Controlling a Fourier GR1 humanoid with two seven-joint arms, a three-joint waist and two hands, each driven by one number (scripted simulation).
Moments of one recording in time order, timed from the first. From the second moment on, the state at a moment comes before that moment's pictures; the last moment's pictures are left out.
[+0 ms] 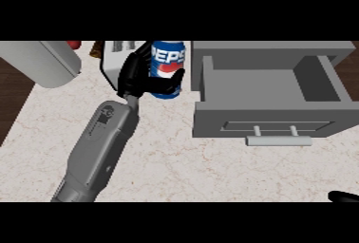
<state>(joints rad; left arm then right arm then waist) -0.76 0.01 -0.03 -0.97 0.18 0.17 -0.06 0.08 -0.10 -0.33 -2.26 -0.09 0.09 0.33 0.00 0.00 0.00</state>
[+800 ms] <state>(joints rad) -1.21 0.00 -0.09 -0.86 0.19 0.36 0.21 0.05 -0.10 -0.32 -2.25 -0.07 0.08 0.33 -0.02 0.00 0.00</state>
